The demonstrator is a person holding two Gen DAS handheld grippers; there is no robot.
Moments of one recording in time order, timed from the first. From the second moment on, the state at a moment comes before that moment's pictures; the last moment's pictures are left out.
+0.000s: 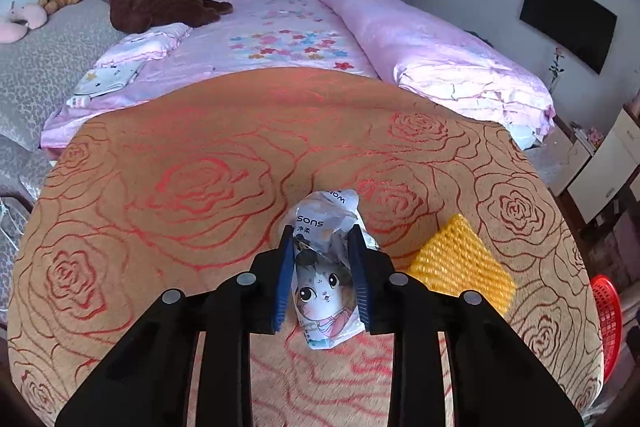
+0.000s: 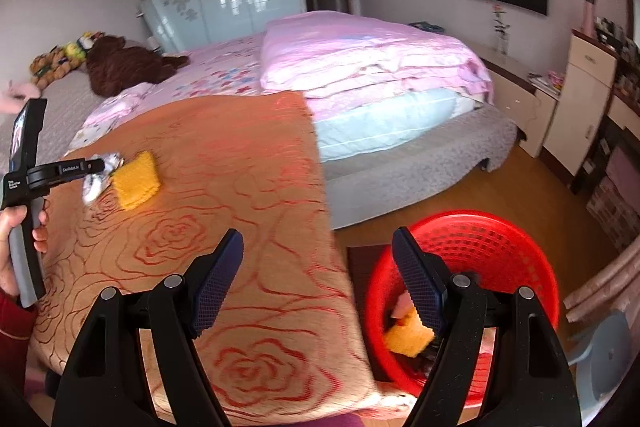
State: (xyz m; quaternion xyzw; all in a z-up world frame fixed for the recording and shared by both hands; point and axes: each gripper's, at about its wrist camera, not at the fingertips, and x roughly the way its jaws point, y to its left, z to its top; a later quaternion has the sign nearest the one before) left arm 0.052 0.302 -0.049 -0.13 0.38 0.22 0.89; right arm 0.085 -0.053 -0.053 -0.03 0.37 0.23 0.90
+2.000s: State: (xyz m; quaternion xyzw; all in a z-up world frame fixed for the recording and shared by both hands) left arm -0.002 0.290 -0.057 -0.15 0.38 0.18 0.90; right arm 0.098 0.166 -0.072 -0.16 0.38 0.41 0.81
